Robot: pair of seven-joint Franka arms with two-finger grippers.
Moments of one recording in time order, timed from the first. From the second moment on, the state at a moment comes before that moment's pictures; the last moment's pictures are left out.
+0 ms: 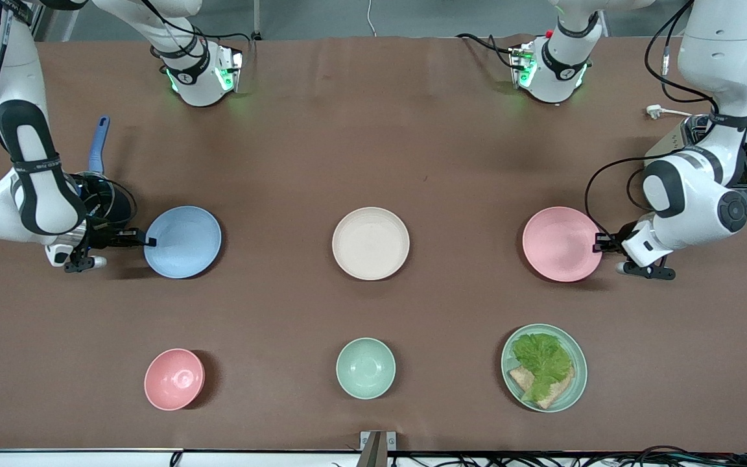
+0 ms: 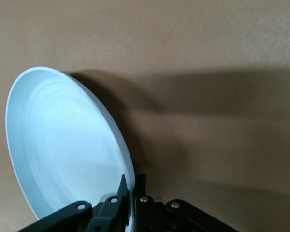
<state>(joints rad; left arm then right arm) -0.02 0.41 0.13 -2.10 -0.31 2.36 0.48 -0.08 0.50 -0.23 -2.05 0.66 2.15 -0.81</state>
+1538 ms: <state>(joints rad) -0.22 0.60 -0.48 -1.93 0.20 2.62 -0.78 0.17 0.37 -0.05 -1.72 0.48 1.83 0.09</state>
